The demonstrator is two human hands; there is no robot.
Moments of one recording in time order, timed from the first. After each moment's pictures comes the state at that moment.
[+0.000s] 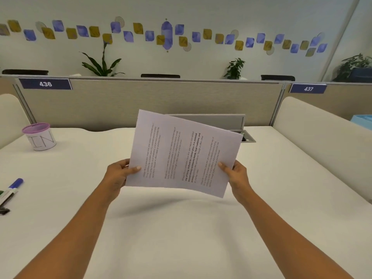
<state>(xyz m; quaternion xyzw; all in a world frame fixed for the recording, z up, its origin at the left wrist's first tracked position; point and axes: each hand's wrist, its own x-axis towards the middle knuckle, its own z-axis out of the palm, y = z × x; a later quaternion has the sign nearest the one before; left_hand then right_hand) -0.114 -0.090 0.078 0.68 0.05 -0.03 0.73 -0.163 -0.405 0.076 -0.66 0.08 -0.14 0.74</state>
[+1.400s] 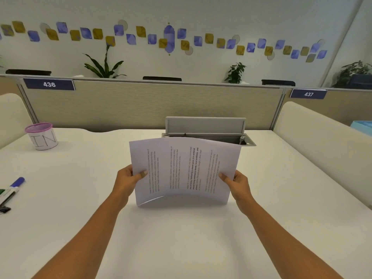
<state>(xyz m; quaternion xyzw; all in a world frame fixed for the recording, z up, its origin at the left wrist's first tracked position) -0.127 -0.113 0.066 0.71 0.03 0.03 0.70 -0.177 -0.405 0.064 -0.72 0.11 -0.12 0.68</state>
